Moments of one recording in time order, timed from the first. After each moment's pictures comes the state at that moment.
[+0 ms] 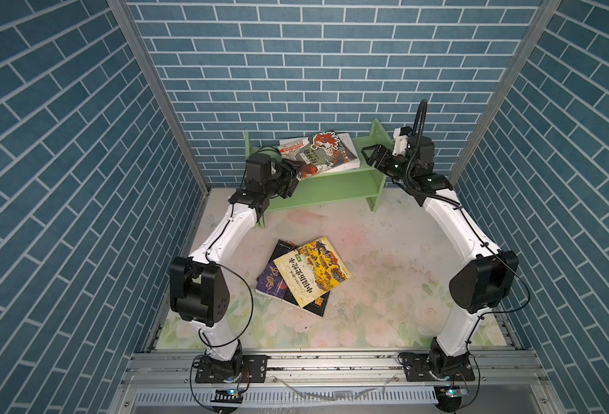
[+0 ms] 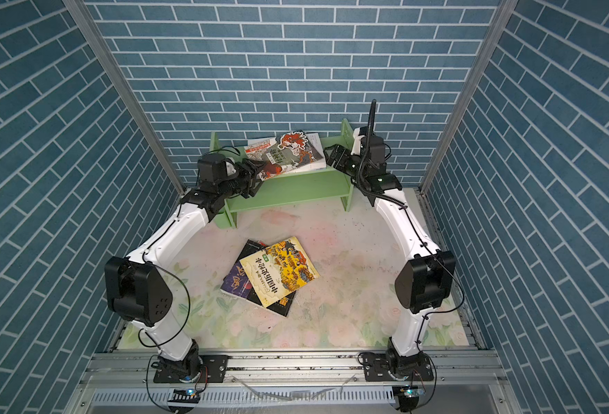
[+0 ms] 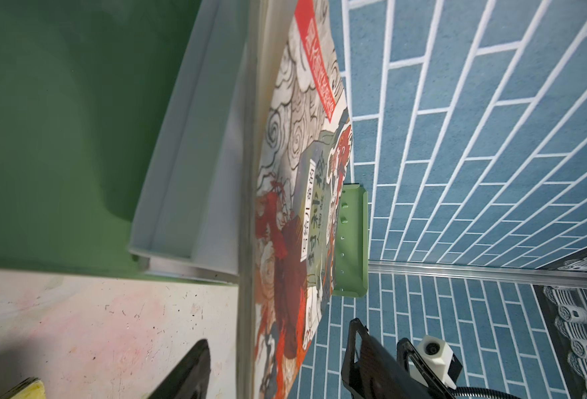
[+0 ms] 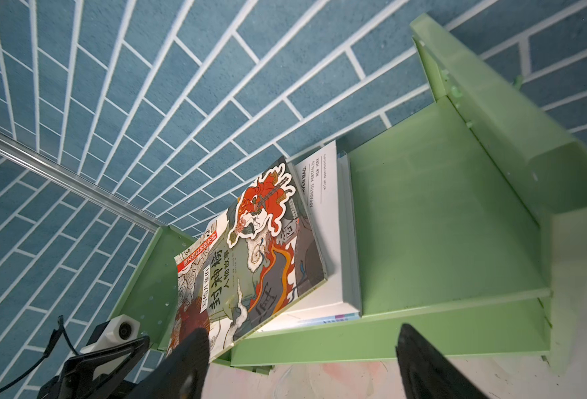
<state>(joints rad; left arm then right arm) -0.26 1.74 1.60 -0.13 0.37 -1.34 0.32 1.83 1.89 -0.29 -0.29 0.63</state>
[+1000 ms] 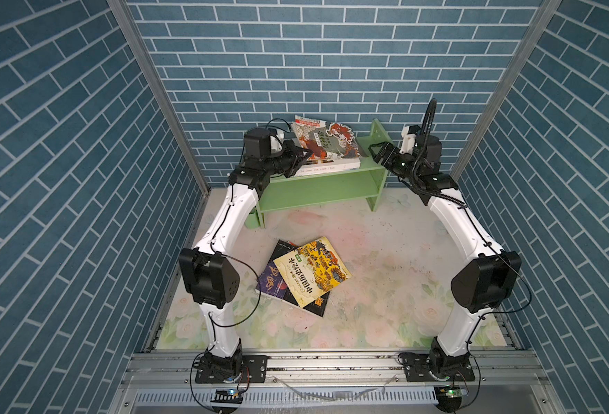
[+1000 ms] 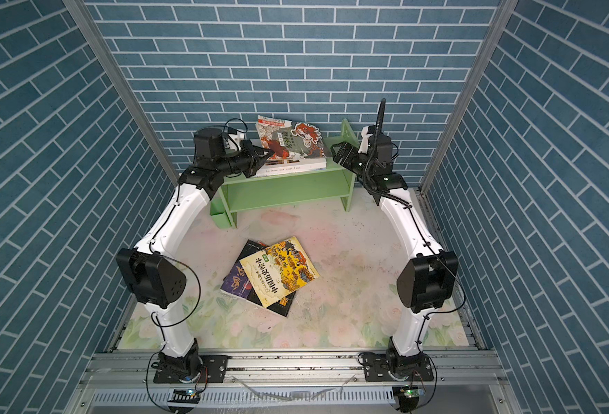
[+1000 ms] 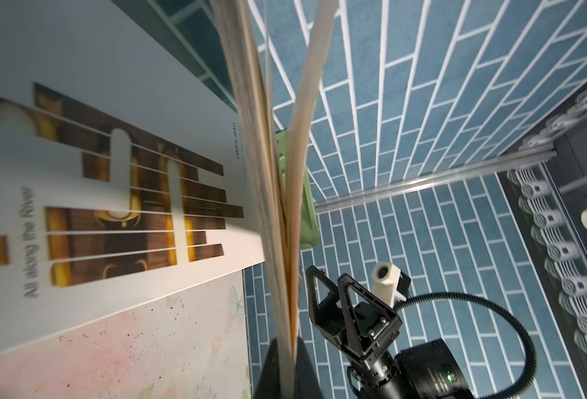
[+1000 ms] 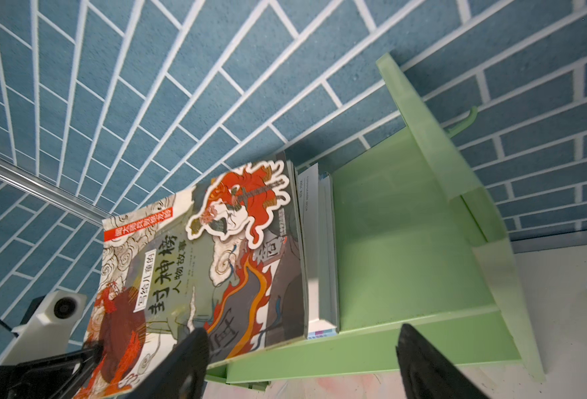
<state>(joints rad) -0.24 1.94 2.07 -0.33 0.65 -1.09 0.27 1.83 1.89 -0.27 -0.30 0.65</state>
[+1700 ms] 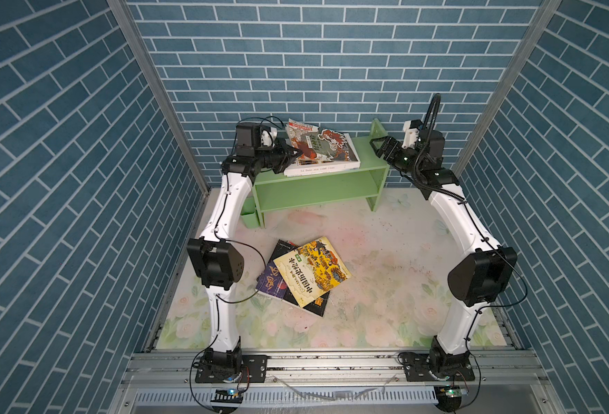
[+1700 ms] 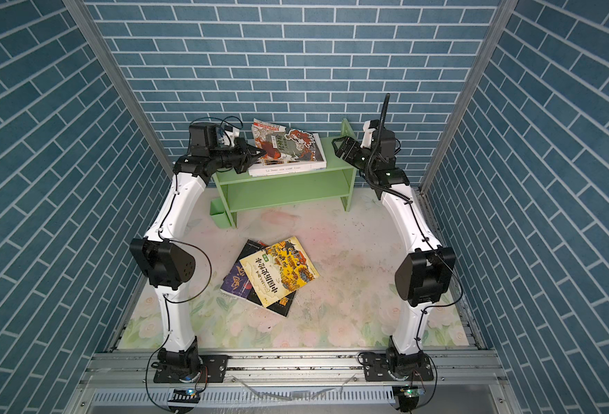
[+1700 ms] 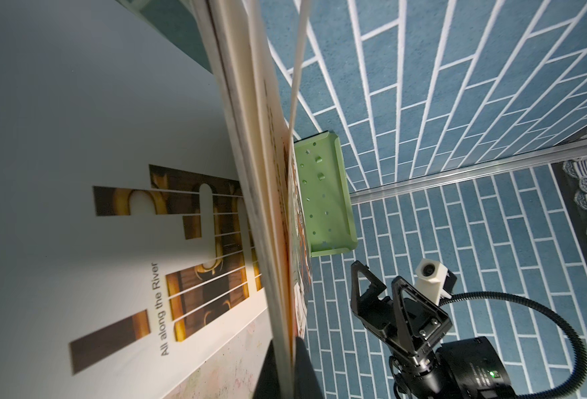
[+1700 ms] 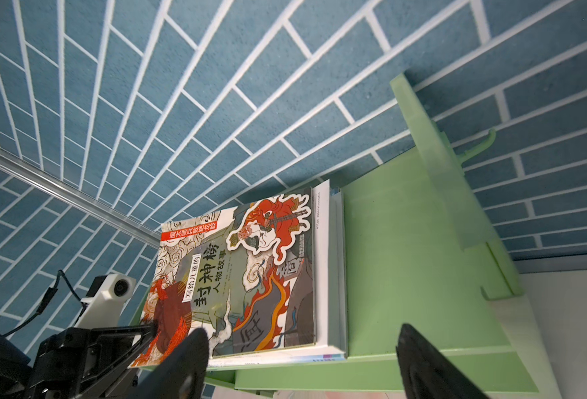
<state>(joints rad) -0.16 2.12 2.36 -0.58 0.74 -0.97 0.26 1.90 1.99 -0.27 -0.37 0.66</state>
